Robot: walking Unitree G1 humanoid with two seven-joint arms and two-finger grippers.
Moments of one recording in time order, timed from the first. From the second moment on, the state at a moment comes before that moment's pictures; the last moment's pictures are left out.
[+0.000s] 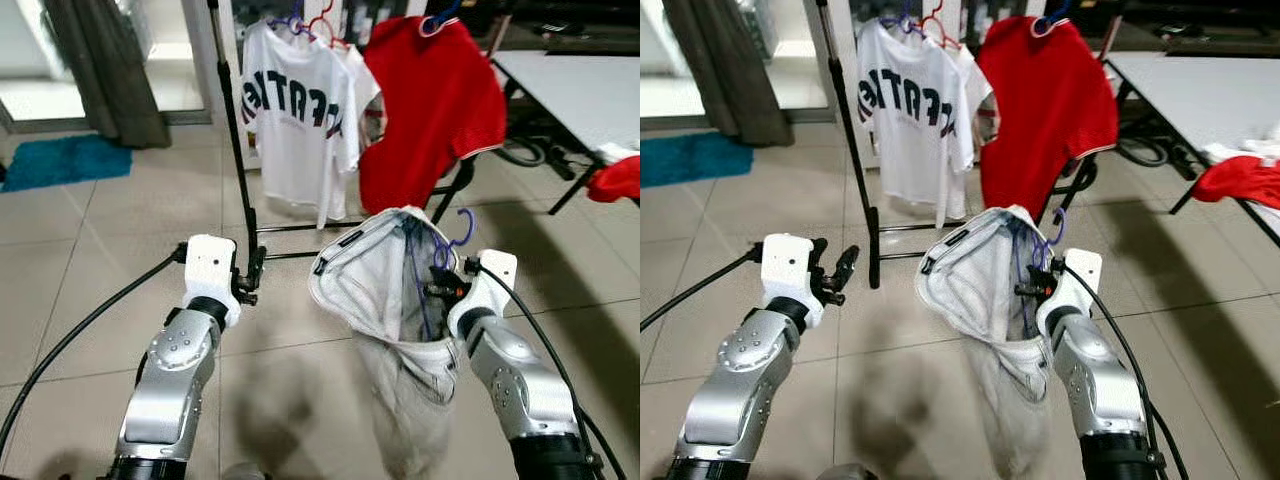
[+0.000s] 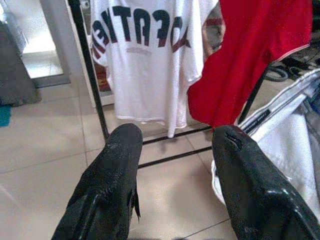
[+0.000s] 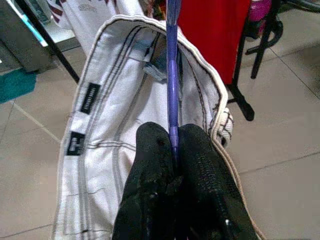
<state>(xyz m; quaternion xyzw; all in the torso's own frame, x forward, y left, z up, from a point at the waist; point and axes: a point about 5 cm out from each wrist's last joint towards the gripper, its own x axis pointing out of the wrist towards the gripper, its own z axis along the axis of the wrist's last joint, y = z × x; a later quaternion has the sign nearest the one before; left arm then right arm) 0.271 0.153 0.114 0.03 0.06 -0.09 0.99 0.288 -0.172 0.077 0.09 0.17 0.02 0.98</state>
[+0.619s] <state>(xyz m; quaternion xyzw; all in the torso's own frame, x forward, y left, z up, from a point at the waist) 0.274 0.145 0.116 0.01 0.06 -0.11 0.99 0.282 -0.178 0.072 0.08 0.17 0.01 0.98</state>
